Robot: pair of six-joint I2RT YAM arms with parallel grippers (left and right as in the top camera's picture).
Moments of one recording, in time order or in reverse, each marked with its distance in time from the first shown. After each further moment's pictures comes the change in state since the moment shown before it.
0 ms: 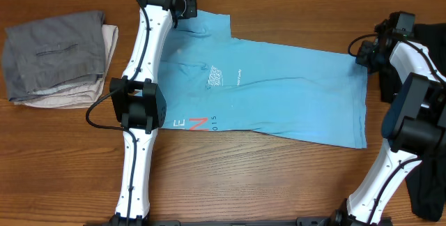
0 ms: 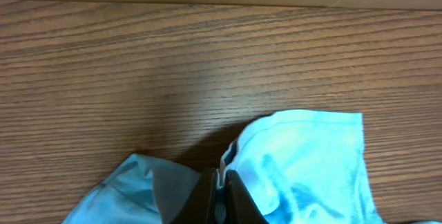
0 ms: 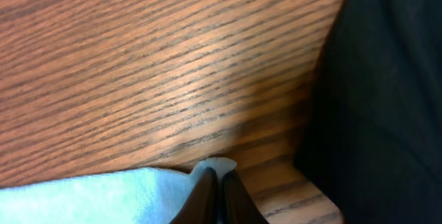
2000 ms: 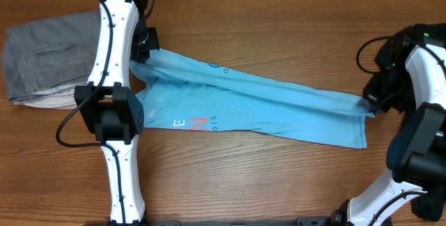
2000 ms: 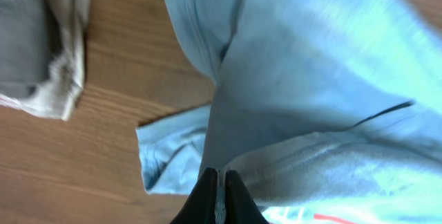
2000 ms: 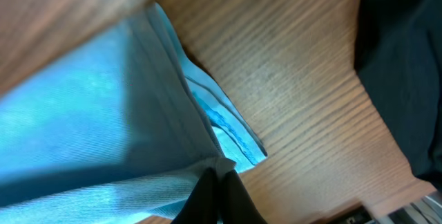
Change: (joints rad) left arm 0.119 -0.275 -0.257 -0.718 -0.164 -0.105; right arm -0.006 -0.301 -0.116 -0.780 0.142 0.324
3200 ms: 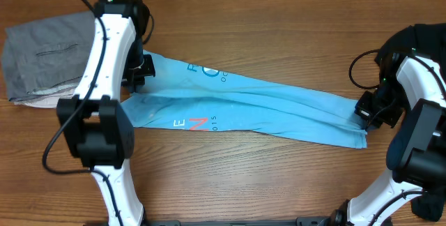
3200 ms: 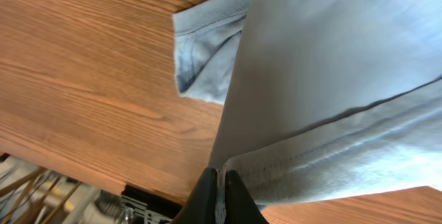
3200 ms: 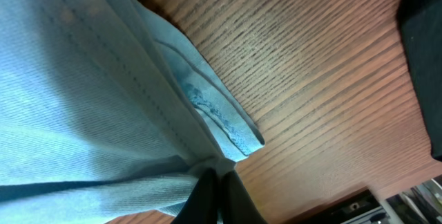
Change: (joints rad) left arm -0.003 -0.294 -0.459 0.000 -0.046 -0.062; right arm 0.000 0.000 -0.160 0.039 -0.004 0.004
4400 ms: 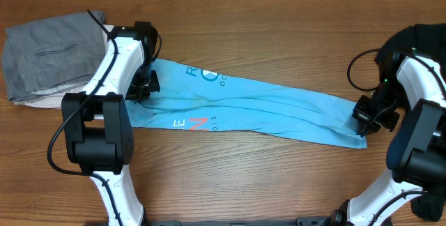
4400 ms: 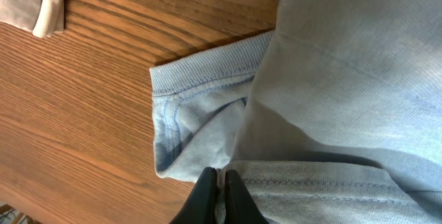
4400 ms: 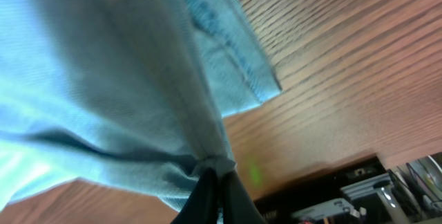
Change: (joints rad) left arm -0.011 -0.041 -0.381 0.407 -0.108 -0.025; right arm 0.000 0.000 0.014 -0.125 -0.092 -0.061
